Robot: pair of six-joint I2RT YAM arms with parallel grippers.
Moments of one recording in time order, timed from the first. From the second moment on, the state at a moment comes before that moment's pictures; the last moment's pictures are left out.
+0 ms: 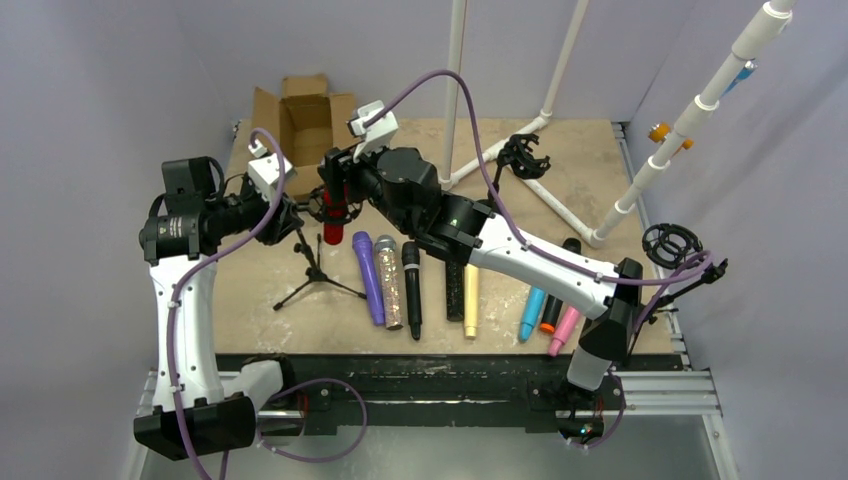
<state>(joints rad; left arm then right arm) 0.19 1.07 1.34 -1.06 0.75 0.70 1.12 1.73 1.82 -0.10 0.42 0.18</state>
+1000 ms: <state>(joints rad) 0.16 1.25 1.38 -0.73 0.63 0.57 1.00 1.24 1.26 -0.18 0.62 0.27</state>
